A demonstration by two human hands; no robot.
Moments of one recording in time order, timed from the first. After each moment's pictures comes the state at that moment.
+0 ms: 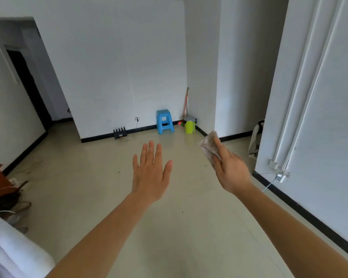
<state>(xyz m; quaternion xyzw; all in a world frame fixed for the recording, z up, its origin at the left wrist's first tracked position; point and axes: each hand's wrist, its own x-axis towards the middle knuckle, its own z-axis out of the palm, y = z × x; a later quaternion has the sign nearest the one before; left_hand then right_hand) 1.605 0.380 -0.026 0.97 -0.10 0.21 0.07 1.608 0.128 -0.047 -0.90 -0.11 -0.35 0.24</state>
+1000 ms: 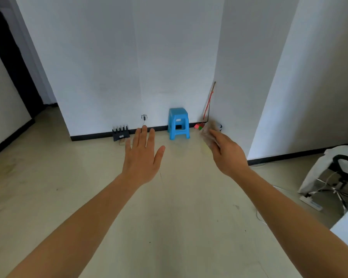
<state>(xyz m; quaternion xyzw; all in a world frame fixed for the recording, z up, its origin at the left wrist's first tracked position) 2.517 0.549 -0.031 0.97 -0.06 0.21 0.05 2.539 0.278 -0.037 -0.93 -0.11 -0.27 0.24</state>
